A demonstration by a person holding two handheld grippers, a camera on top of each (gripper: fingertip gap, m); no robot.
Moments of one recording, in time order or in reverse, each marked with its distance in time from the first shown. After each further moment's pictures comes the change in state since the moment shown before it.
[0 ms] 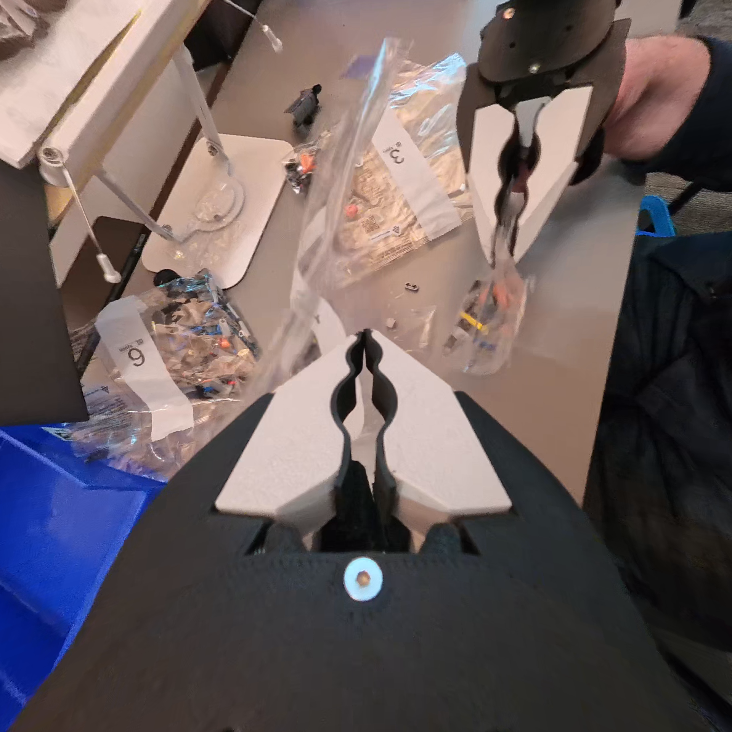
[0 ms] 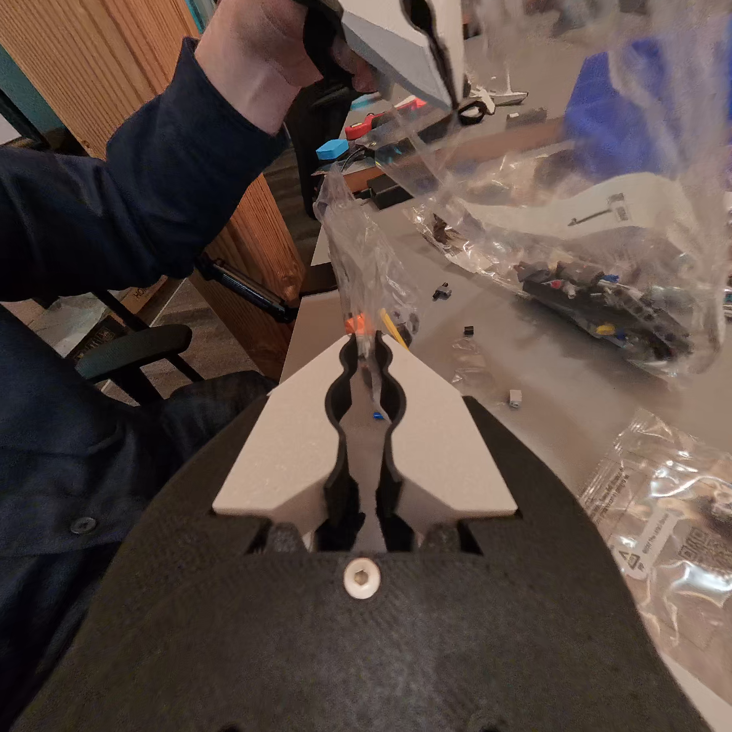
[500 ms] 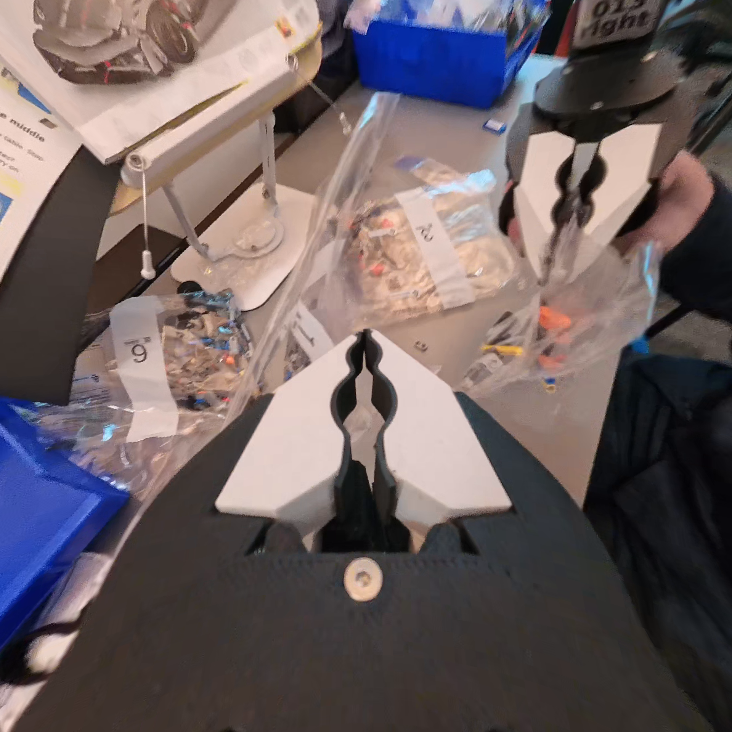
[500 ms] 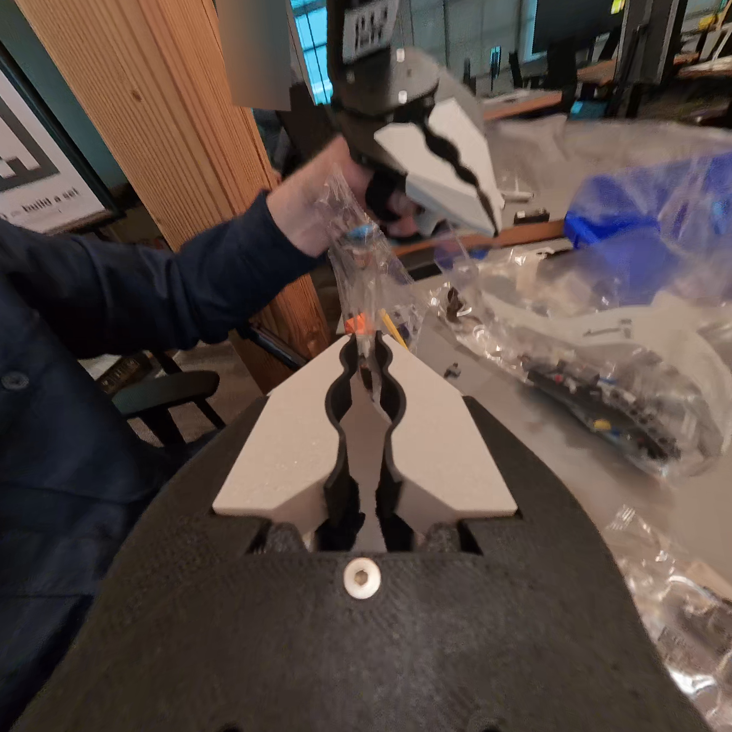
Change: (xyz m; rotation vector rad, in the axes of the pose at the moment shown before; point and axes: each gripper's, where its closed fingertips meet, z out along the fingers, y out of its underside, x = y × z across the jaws) left arm -0.018 -0.016 -0.004 0.193 -0.067 -0.205; right arm -0.016 -0.068 -0.012 0.136 -0.064 -0.044
